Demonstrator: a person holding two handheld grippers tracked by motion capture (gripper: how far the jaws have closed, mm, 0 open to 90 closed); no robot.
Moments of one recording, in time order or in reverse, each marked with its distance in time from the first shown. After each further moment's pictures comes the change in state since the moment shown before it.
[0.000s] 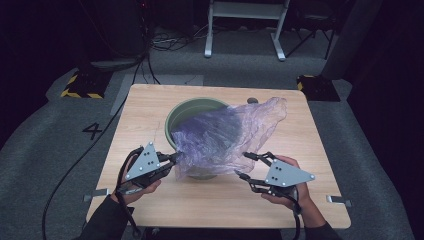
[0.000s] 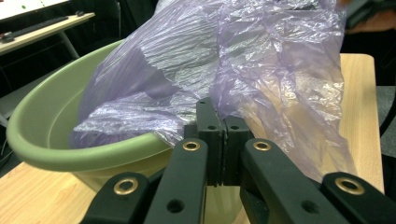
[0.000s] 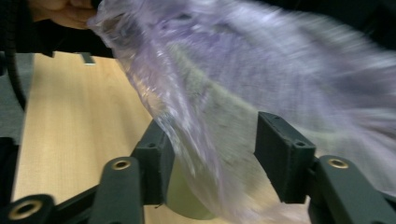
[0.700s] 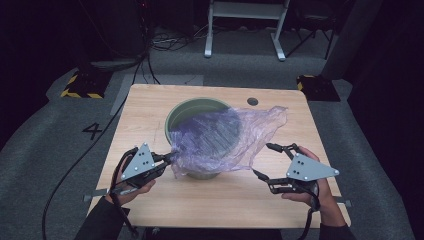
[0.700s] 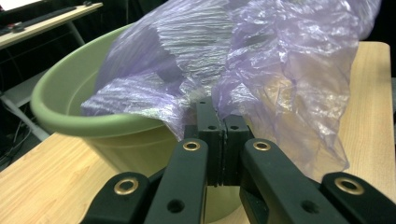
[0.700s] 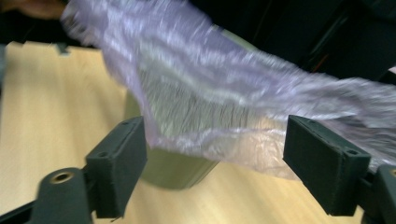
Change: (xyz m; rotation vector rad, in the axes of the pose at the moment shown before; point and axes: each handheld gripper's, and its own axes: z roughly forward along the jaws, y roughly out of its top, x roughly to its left) left arm 0.006 -0.011 -0.009 0.030 0.030 -0.008; right arm -0.025 -0.007 -0.034 0.048 -0.046 0.026
